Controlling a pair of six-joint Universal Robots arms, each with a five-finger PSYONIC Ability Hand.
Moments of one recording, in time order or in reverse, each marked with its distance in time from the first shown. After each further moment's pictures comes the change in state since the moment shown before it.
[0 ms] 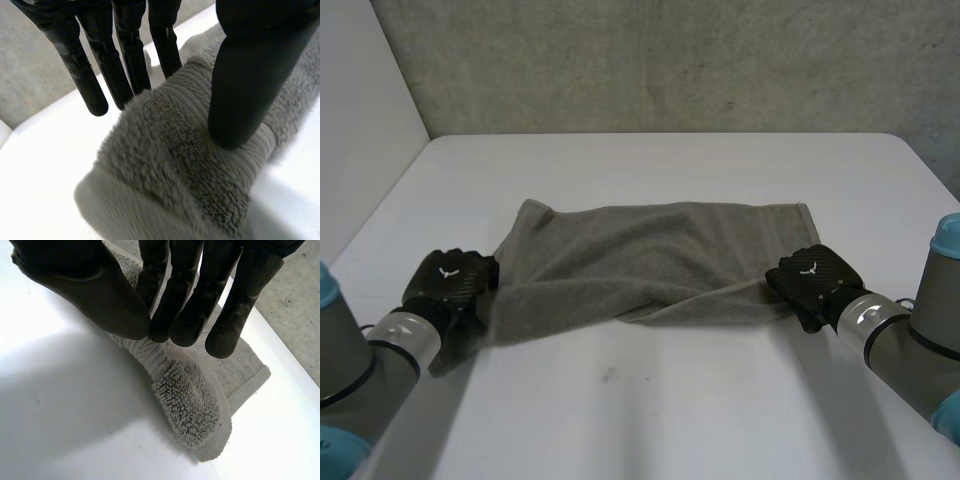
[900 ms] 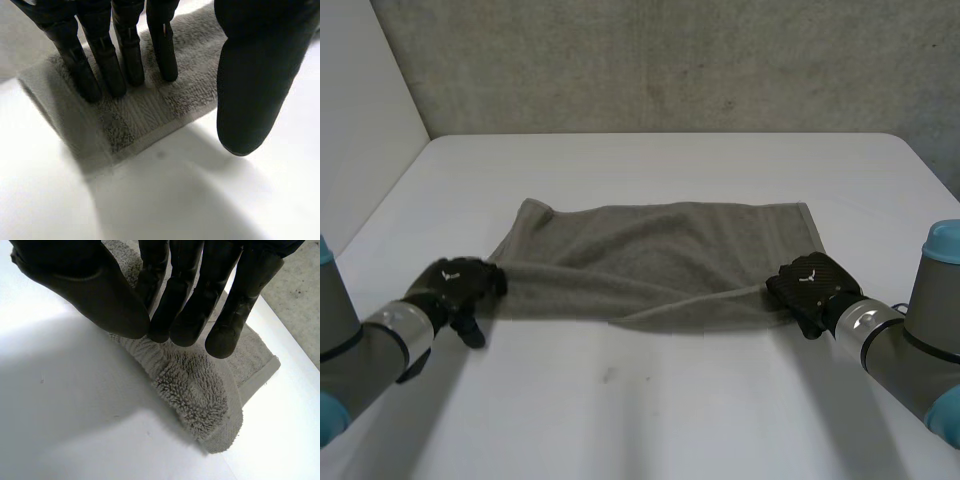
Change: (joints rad) left arm 0.060 -0.099 0.154 -0.218 0.092 0.003; right arm -0.005 0.043 -0.005 -0.008 0.006 -0.029; left_hand -0.182 -0.186 -0.185 -0.186 -0.186; right_hand 0.000 0.000 0.000 0.000 0.000
